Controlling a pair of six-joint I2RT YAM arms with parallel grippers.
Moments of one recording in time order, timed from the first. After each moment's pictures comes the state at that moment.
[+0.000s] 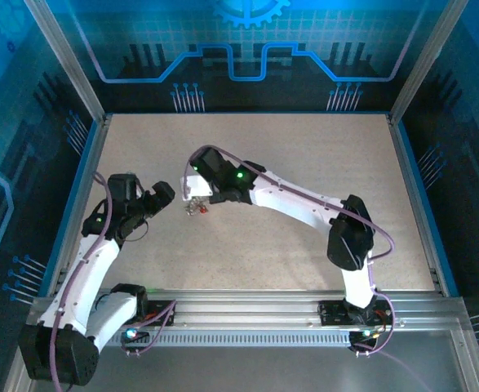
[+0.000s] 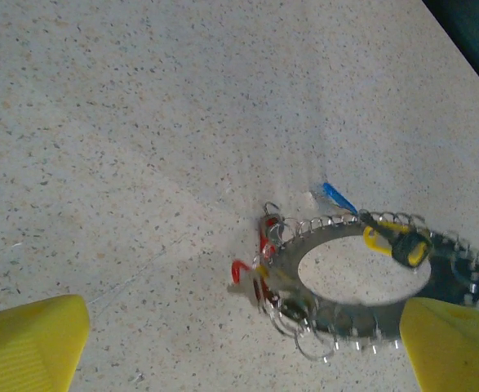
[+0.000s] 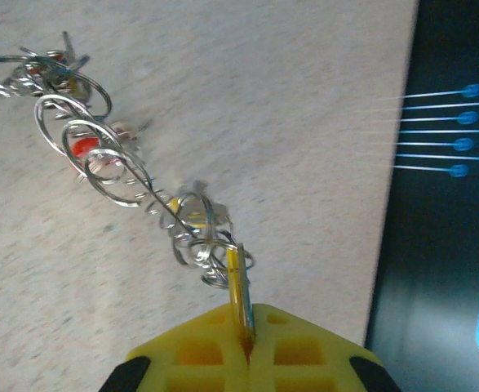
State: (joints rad) left arm -0.04 0.91 0.75 -0.64 0.10 -0.75; right arm 0.96 1.93 1.75 -0.73 0.31 -0.92
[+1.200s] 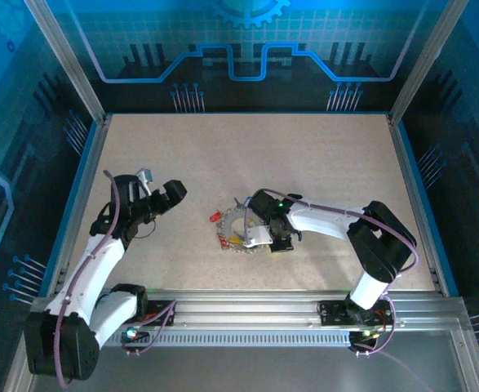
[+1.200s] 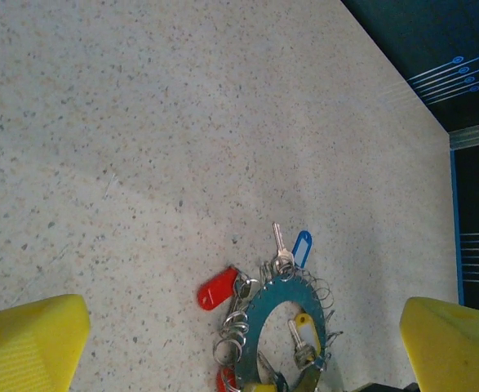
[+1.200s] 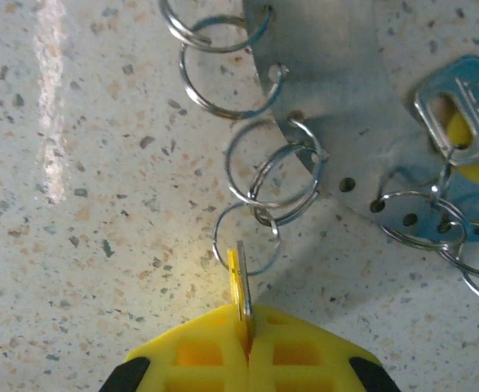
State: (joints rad) left arm -0.04 0.95 0.64 -0.35 0.35 -0.71; right arm 0.80 1.70 1.01 -0.81 0.07 -0.89
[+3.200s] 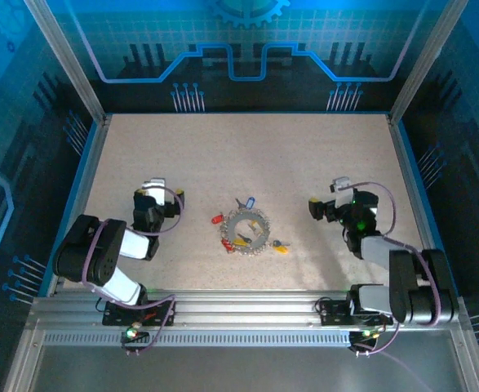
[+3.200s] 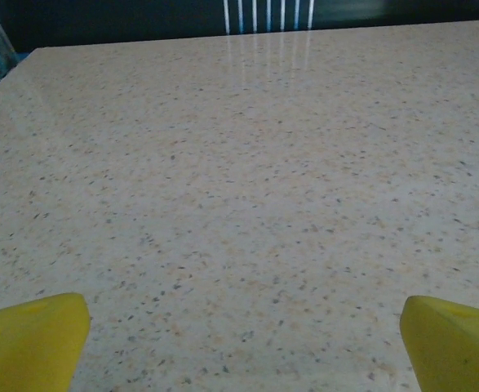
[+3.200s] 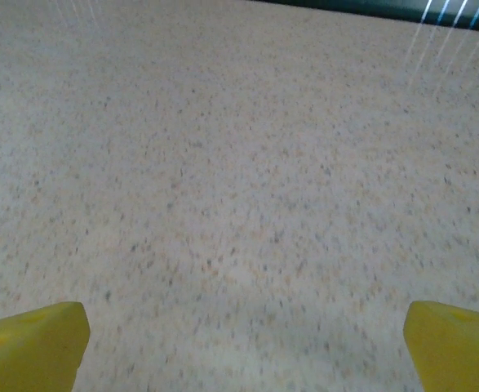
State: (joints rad) left arm -0.08 1.57 0.26 0.97 -0.13 -0.01; right arm -0.01 1.33 0.31 0.58 -0.29 -0.14
